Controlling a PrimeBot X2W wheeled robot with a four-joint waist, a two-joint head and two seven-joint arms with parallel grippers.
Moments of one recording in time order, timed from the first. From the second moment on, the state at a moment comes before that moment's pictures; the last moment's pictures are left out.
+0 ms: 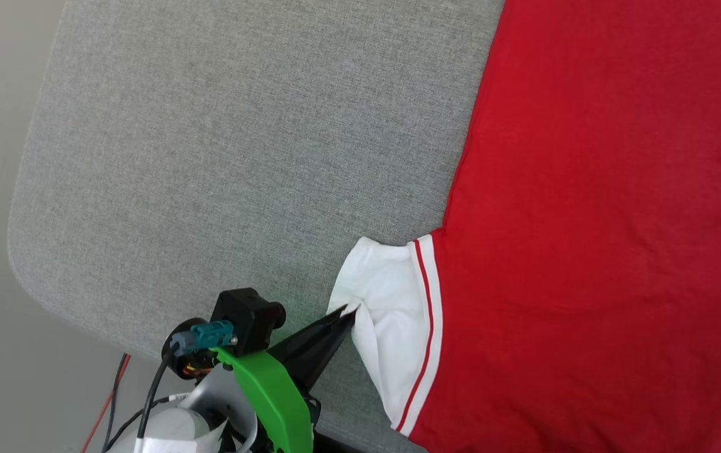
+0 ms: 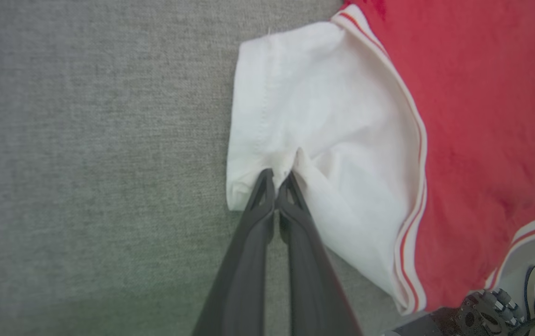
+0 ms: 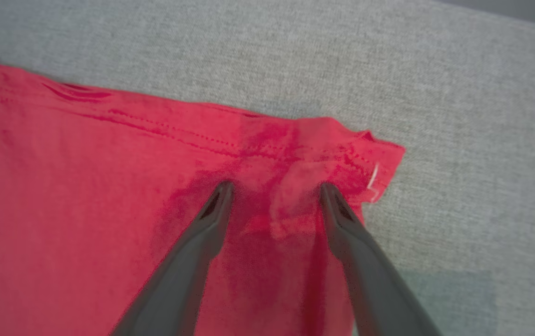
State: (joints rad) left arm -0.27 0.58 -0.75 -0.26 -0.78 0.07 0.16; right arm -0.99 -0.57 -0.12 0.36 0.38 0.13 1.17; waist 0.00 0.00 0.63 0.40
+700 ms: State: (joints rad) left arm -0.26 0.60 -0.72 -0.20 -0.81 0.09 0.14; right arm -0.73 -0.55 -0.10 0.39 0.45 0.13 1.08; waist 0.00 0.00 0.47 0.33
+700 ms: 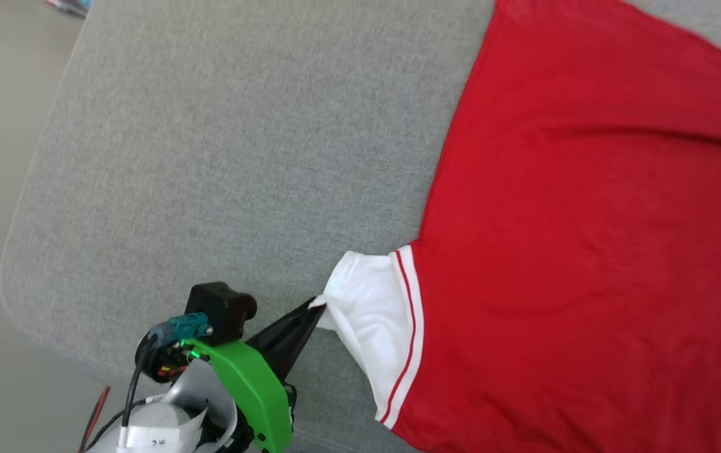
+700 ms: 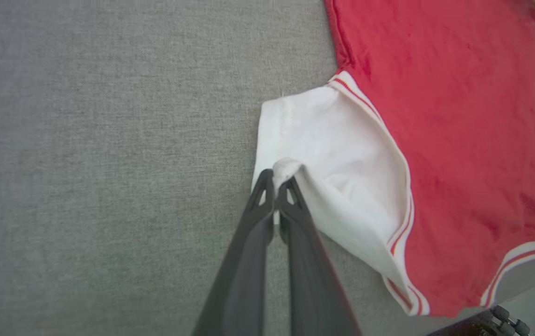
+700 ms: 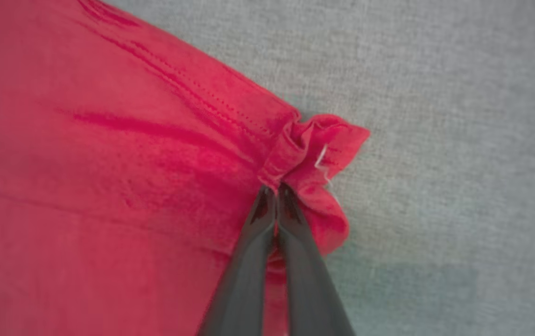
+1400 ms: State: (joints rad) left arm -0.12 0.58 -0.68 -0.14 -0.88 0.15 0.05; right arm -0.14 -0.43 -0.29 0.16 0.56 0.13 1.07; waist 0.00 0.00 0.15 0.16
